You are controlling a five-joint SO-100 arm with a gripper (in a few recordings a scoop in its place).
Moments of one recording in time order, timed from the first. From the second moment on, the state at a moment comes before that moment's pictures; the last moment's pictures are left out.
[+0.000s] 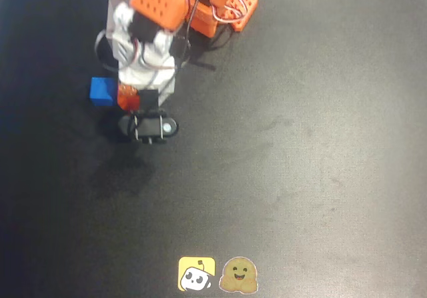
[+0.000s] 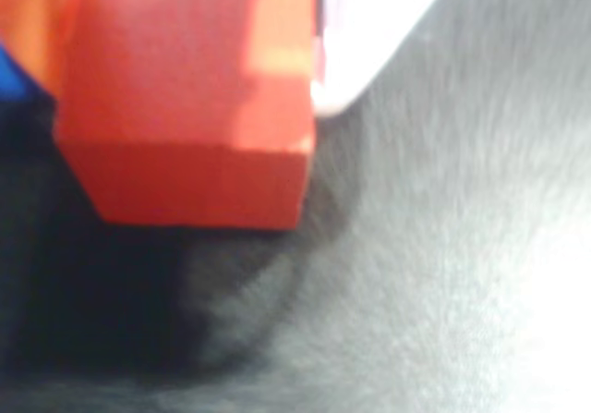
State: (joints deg) arm 33.0 117.7 139.5 51.9 54.0
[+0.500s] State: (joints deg) arm 40.3 121.2 128.4 66.8 53.3
